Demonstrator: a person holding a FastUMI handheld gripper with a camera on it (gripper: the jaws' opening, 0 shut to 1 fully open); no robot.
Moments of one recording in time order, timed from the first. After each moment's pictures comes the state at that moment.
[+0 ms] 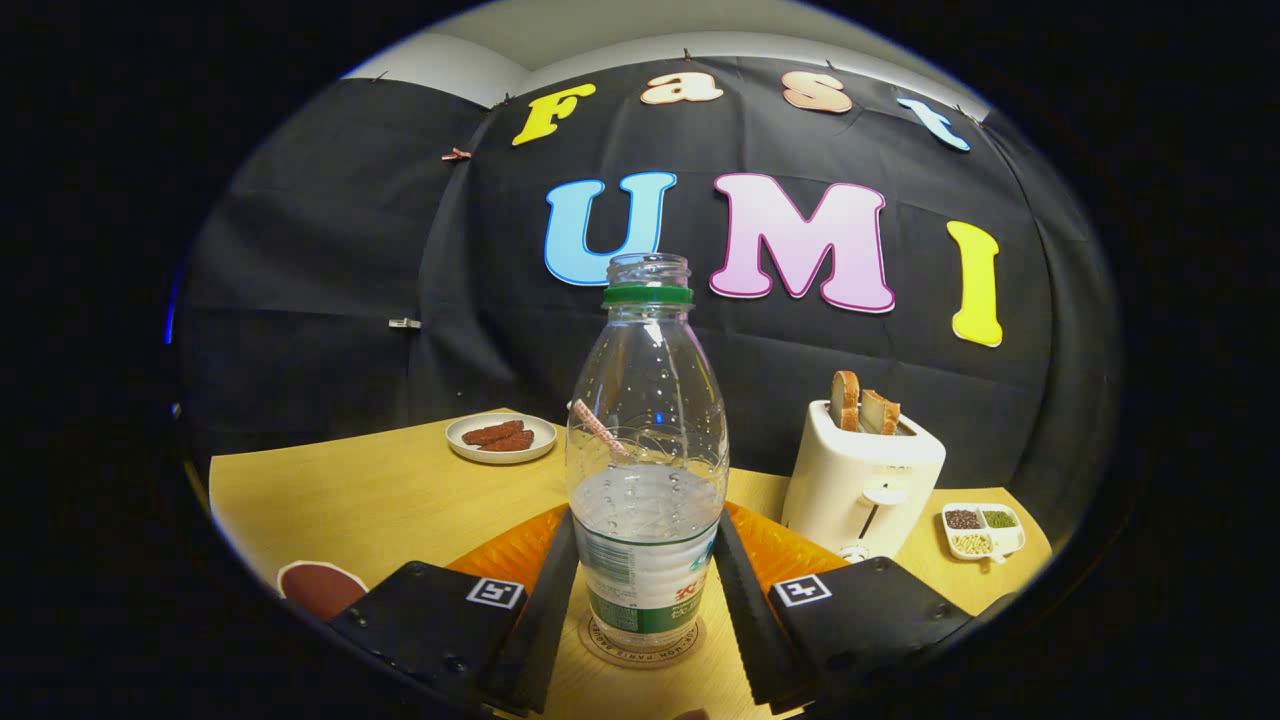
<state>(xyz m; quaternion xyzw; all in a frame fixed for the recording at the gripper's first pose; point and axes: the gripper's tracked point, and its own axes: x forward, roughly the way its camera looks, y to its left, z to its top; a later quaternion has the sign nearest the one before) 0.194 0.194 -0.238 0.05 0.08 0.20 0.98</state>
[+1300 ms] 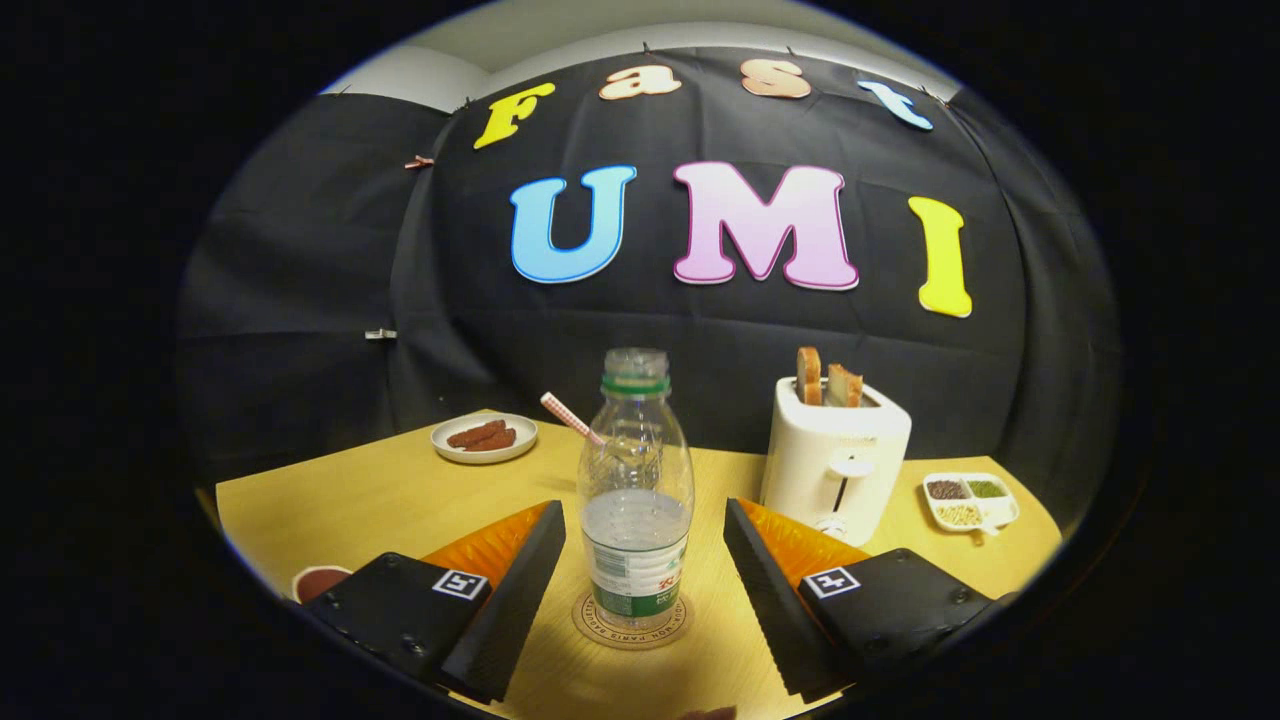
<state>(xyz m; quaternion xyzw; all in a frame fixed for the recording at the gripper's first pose) 0.166 0.162 -0.209 0.07 0.09 0.17 0.98</state>
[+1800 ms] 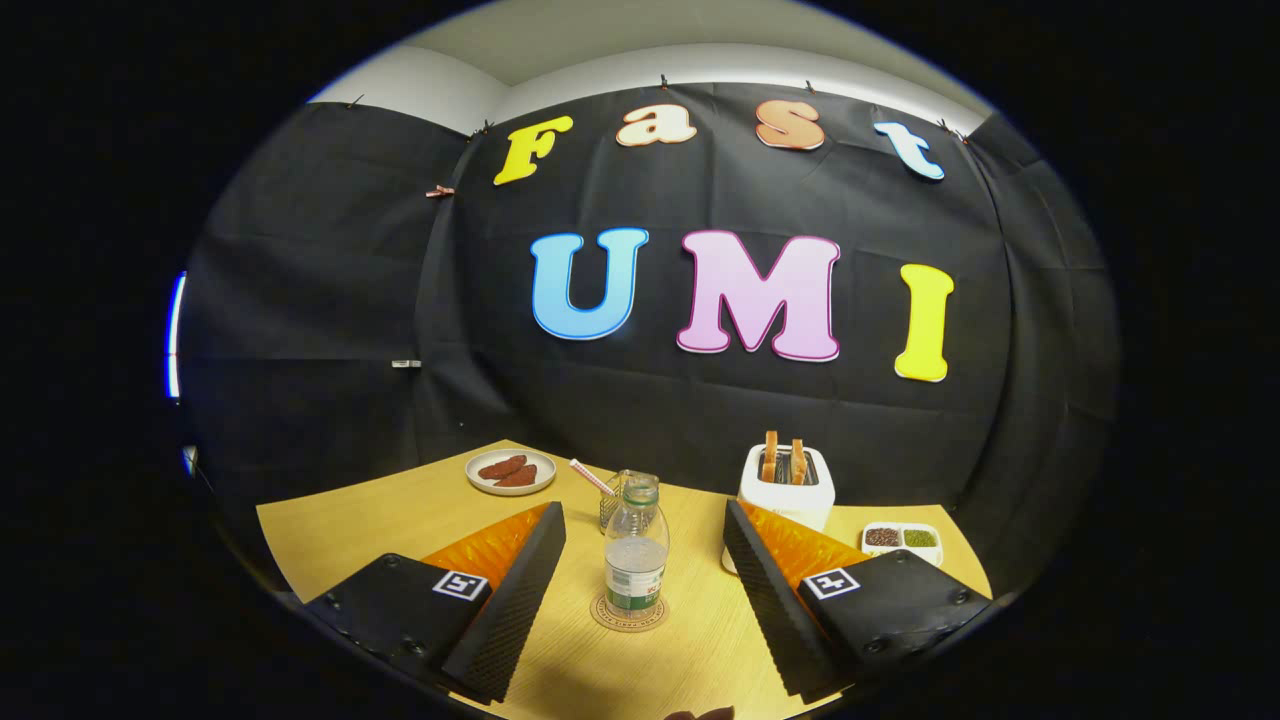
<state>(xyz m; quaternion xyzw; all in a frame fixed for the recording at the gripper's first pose) 0.094 0.116 -0.085 0.05 0.06 0.18 0.98</state>
